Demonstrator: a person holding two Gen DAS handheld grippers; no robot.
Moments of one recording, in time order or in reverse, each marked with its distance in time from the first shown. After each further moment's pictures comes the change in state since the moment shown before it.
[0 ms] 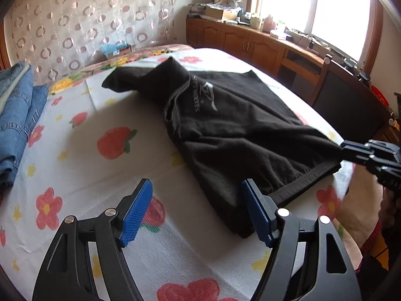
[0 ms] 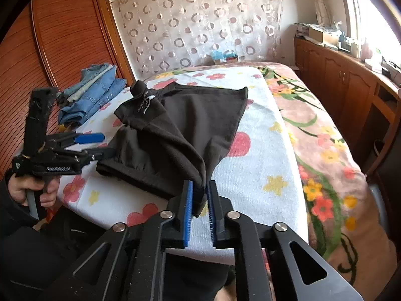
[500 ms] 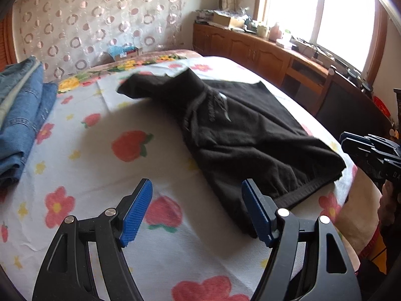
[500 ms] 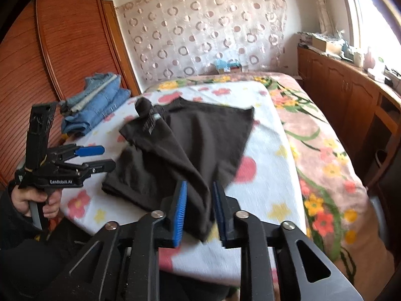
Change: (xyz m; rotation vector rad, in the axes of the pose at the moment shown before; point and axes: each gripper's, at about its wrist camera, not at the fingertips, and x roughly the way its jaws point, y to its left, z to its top) left arm -0.016 0.016 0.003 -0.044 -0.053 0.010; right arm 0.012 0.004 0.022 -0.025 -0.049 0.022
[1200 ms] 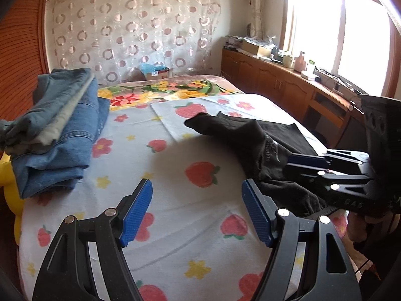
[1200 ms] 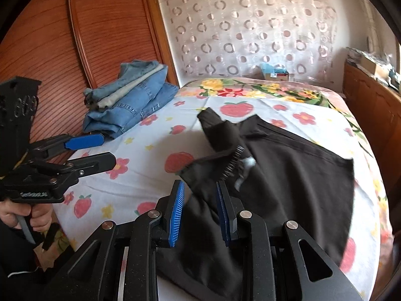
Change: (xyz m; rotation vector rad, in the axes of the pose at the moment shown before) left arm -0.049 0.067 0.010 -0.094 -0.138 0.113; right arm 0.114 0.083 0.051 -0.161 0.032 0.161
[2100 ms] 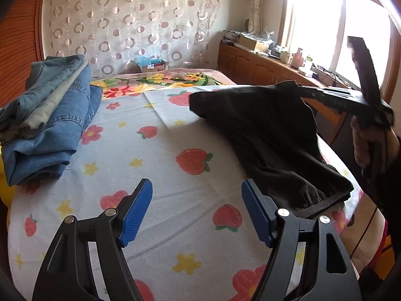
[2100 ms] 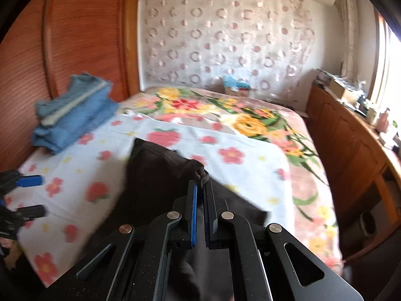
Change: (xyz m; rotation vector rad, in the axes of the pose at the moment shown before) left arm 0.012 -0.009 -0.015 -0.007 0.035 -0.035; right arm -0.010 -0.080 0.068 -0.076 -0.015 -0.280
